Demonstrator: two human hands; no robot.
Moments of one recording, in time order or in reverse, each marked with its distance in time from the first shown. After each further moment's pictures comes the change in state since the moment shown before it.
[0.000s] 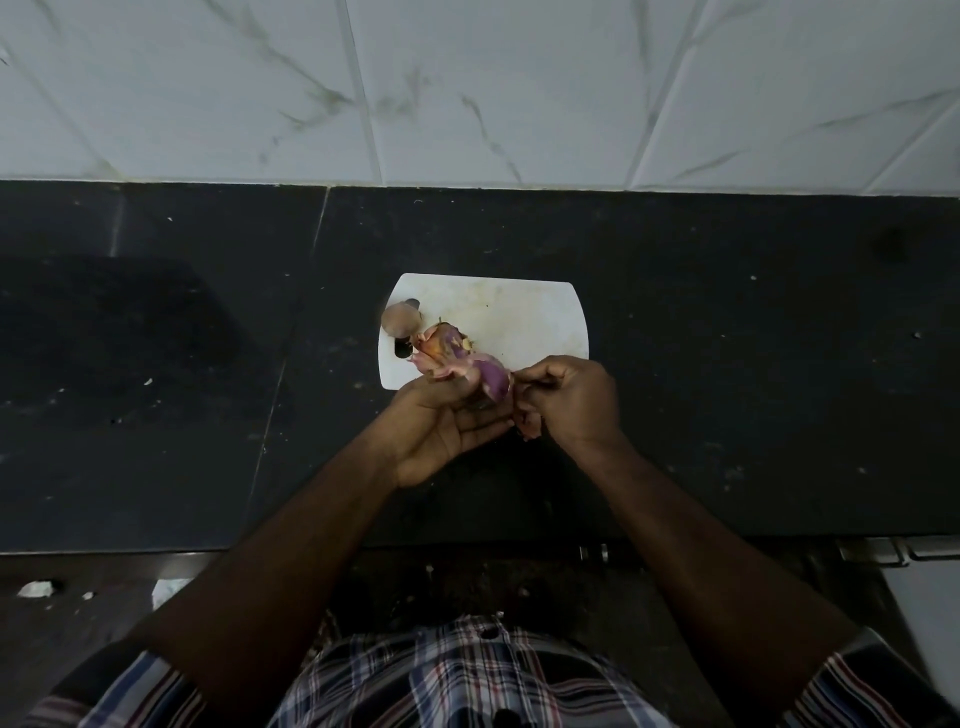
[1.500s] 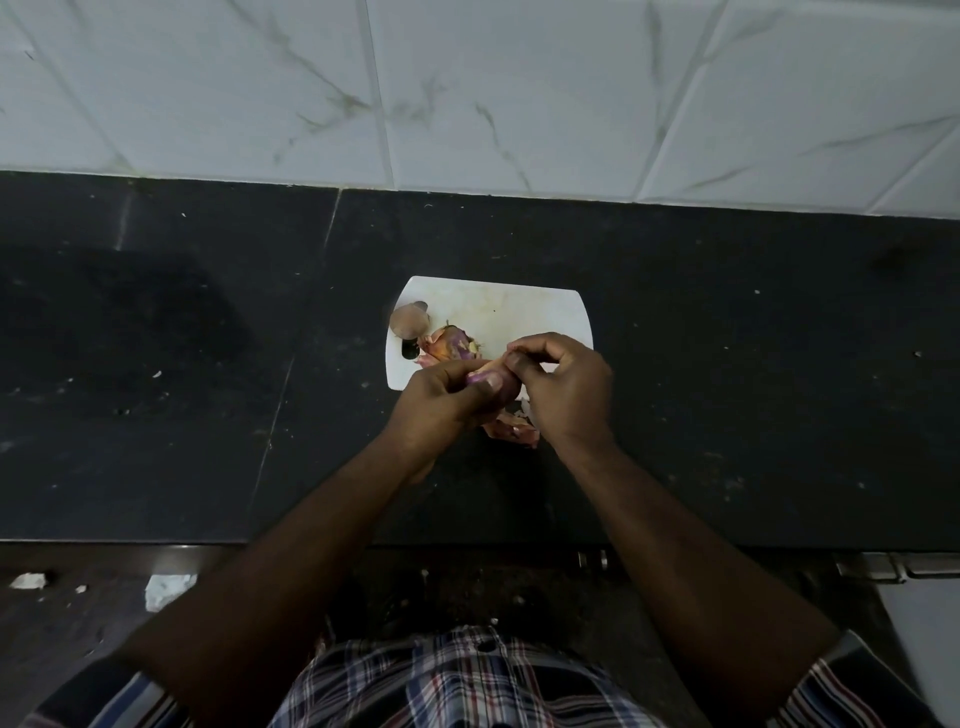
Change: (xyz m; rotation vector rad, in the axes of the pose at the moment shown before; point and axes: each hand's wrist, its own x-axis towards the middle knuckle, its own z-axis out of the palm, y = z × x) left_hand -0.004 -0.002 0.008 0.475 0.123 0.350; right_hand -0.006 -0.035 0.015 -0.120 0.151 -0.254
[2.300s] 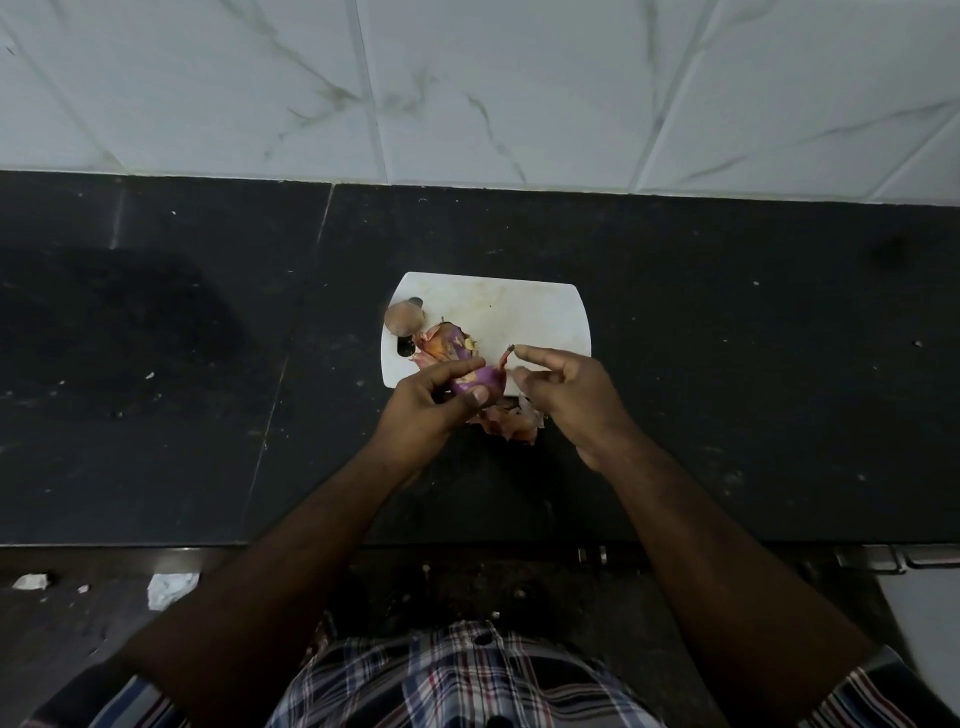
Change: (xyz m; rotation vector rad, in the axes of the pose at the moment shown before) left_hand 0.001 -0.013 -0.012 0.101 0.036 0.086; right_hand 0.005 0.022 -0.020 0.266 -0.353 0.413
